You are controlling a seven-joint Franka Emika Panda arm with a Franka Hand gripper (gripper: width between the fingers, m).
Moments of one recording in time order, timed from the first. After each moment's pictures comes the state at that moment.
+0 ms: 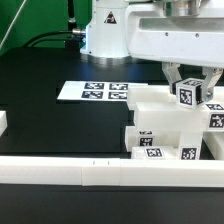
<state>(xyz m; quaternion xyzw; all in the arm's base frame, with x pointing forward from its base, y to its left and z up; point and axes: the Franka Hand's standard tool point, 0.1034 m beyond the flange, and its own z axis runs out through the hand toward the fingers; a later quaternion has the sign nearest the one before) 0.643 0.077 0.114 -0.89 0.45 -0.01 0.07</state>
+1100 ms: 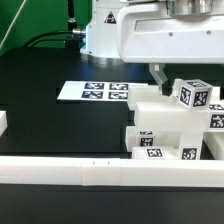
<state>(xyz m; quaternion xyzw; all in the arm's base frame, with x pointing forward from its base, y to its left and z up) 0.646 0.081 0.116 -0.97 0.24 -0.03 0.07</state>
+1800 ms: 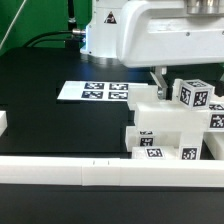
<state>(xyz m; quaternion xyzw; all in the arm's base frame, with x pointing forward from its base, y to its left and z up) 0.645 0.083 0.114 -0.99 -0.11 -0.05 0.01</state>
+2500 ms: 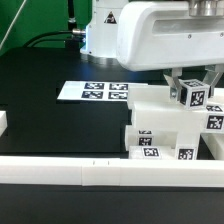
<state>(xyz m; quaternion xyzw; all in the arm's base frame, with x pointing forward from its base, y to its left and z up) 0.646 0.079 0.112 -0.98 -0.16 -0.06 0.00</state>
